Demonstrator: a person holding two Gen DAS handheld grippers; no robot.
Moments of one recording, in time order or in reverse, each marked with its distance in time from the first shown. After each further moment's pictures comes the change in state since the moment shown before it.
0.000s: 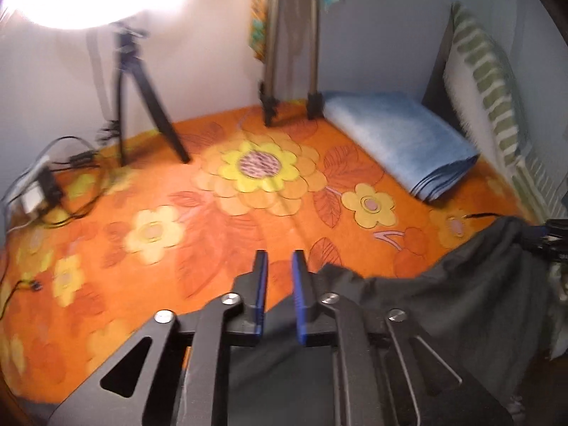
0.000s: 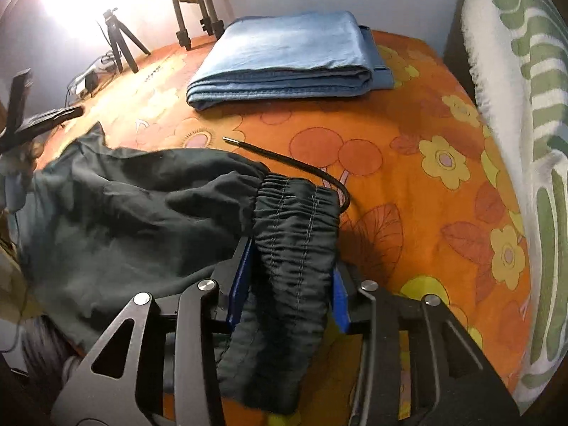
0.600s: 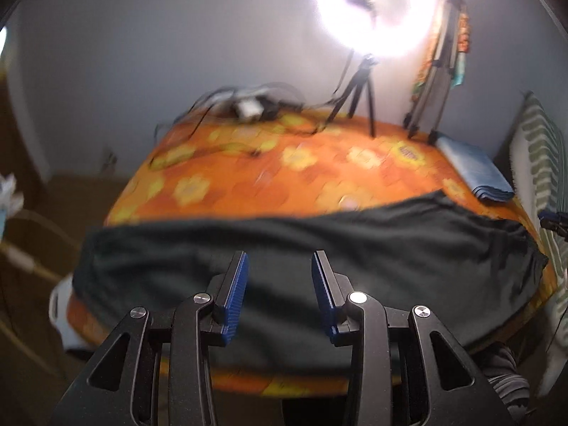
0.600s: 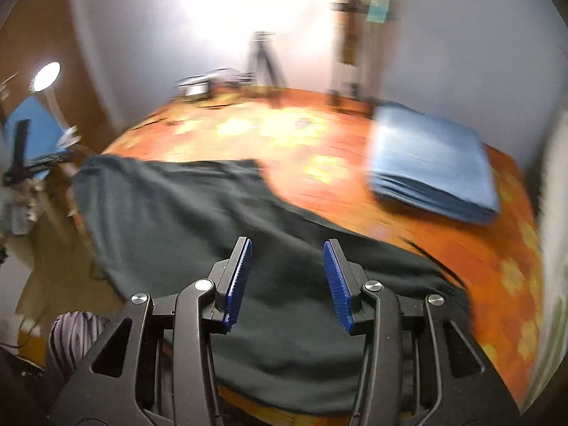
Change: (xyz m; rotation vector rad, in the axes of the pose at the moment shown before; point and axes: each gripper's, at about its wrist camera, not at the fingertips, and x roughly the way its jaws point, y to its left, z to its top) left arm -0.219 0.120 -0.194 -0.365 -0.060 0.289; right arm -0.071 0.193 0.028 -0.346 -0.167 0.233
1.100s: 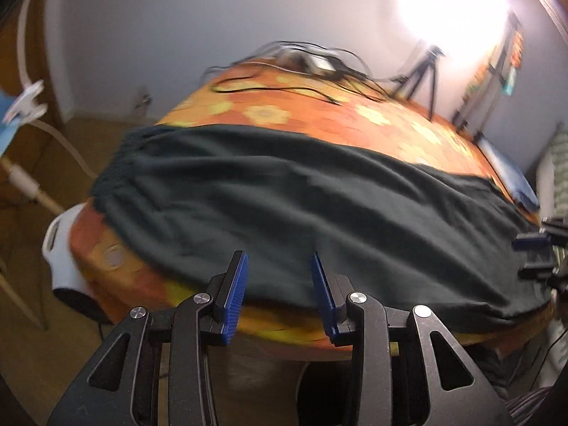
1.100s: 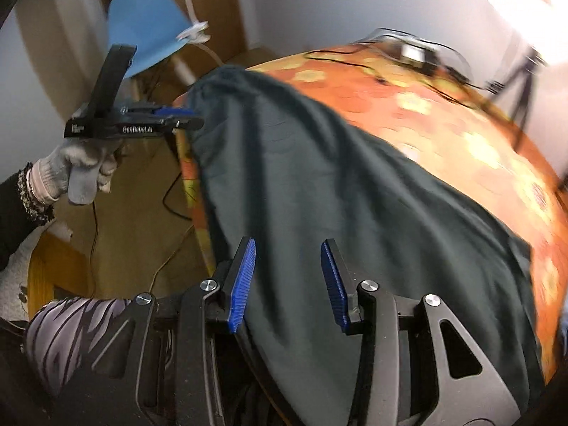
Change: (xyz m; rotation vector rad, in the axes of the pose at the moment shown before) left arm 0.028 0.097 -0.072 -0.186 0.036 0.051; right arm 0.151 0.272 0.032 -0.452 0.192 0.347
